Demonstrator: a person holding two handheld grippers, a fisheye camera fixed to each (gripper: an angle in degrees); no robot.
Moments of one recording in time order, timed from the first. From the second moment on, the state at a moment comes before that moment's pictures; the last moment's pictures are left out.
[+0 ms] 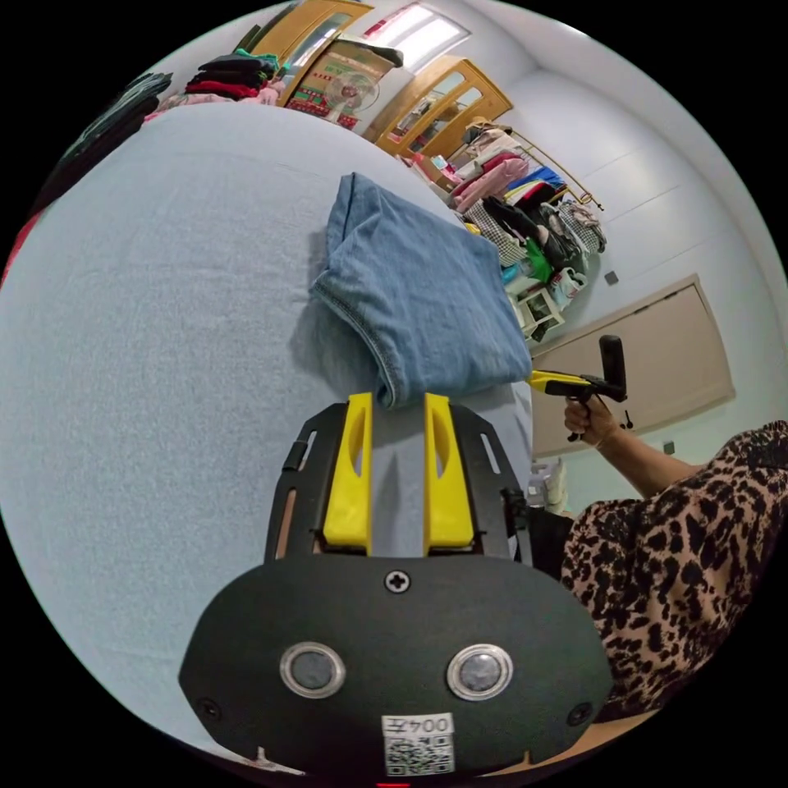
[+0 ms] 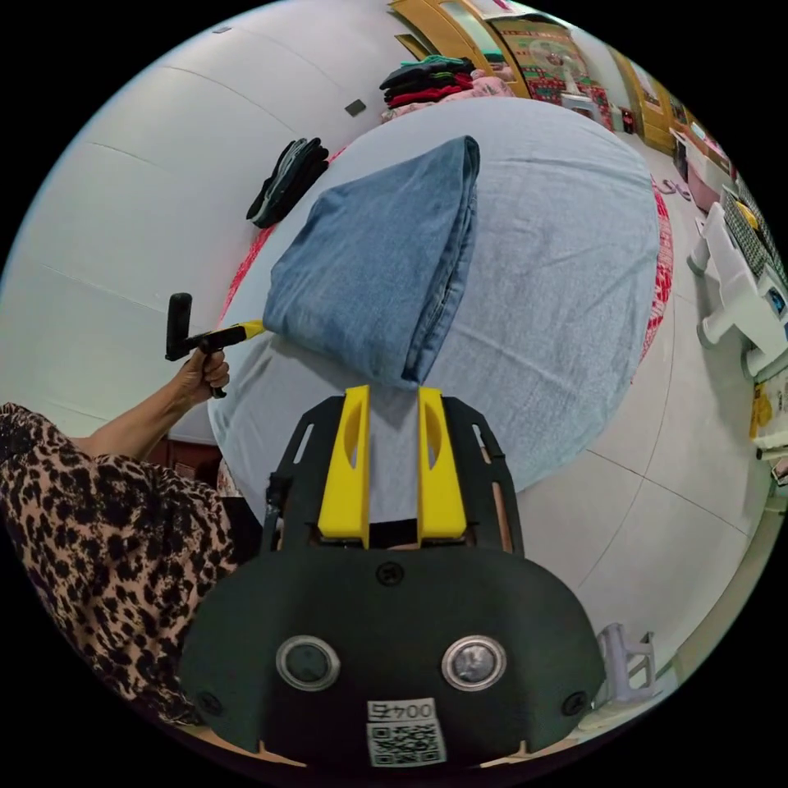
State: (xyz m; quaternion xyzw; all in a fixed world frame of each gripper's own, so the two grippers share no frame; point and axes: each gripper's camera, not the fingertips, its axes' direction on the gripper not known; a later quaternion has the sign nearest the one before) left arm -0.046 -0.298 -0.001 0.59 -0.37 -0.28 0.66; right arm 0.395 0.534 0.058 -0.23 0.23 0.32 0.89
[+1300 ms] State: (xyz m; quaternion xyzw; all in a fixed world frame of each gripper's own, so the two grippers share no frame) left arm -0.061 -0.268 -0.189 0.62 -0.36 -0.38 0.59; right arm 0.569 0.547 0.013 -0.10 0.14 0.45 0.88
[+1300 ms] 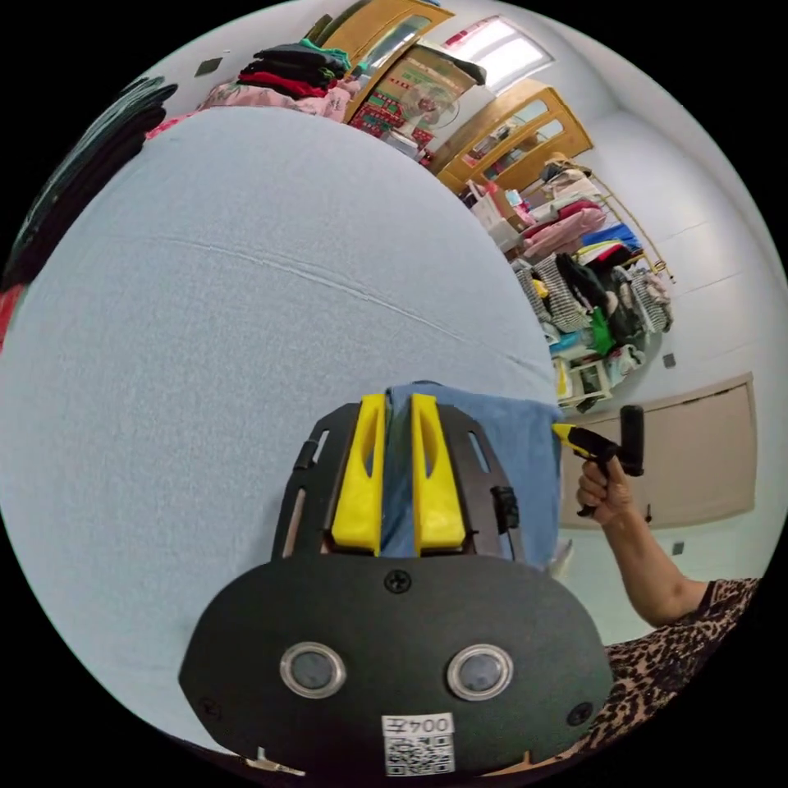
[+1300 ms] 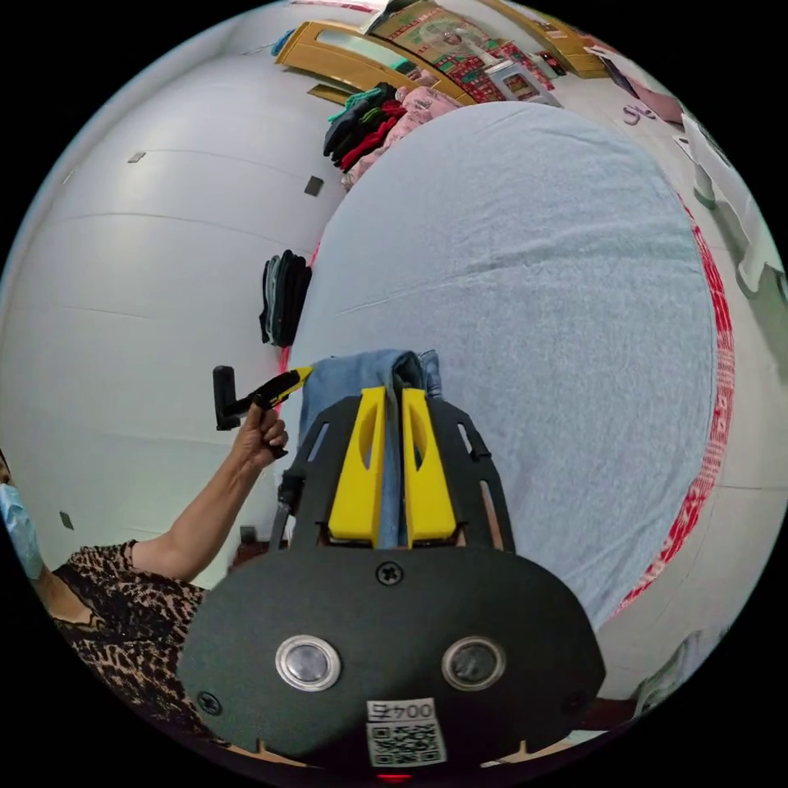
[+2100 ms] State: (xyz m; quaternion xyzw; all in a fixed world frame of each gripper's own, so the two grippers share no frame) left arm -0.046 -0.133 -0.039 0.77 -0.17 -0.23 0.57; right arm 0.443 0.675 -0.026 -0.09 0.04 0.54 0.84
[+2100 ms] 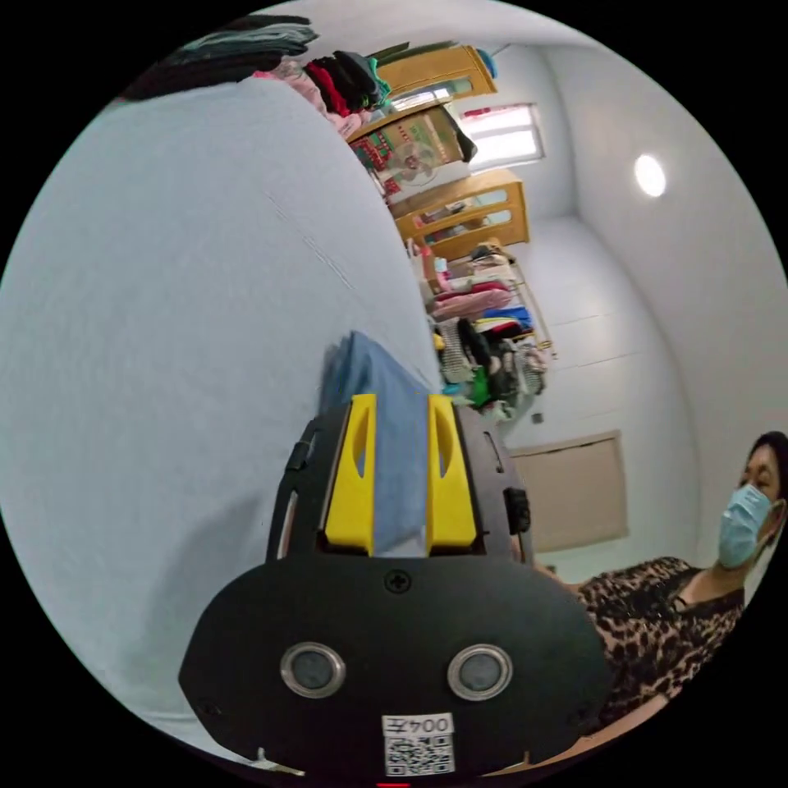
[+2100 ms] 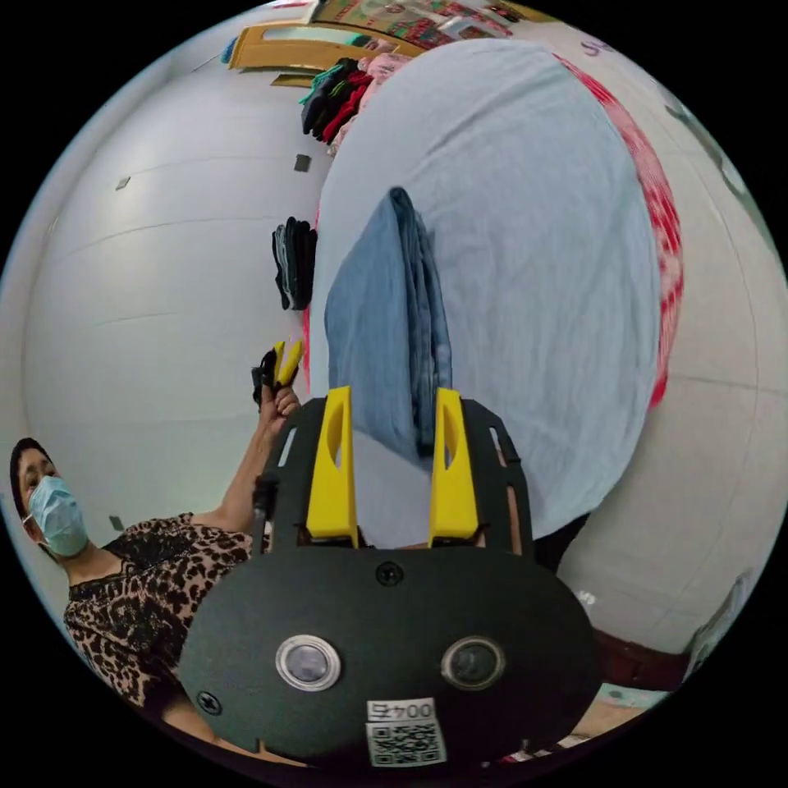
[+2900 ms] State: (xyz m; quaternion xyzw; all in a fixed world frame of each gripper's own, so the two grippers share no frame) left arm -0.157 -0.299 0.096 0.83 0.12 -0.20 0.52; right arm 0.338 0.658 0.010 -0.07 0.01 0.58 0.81
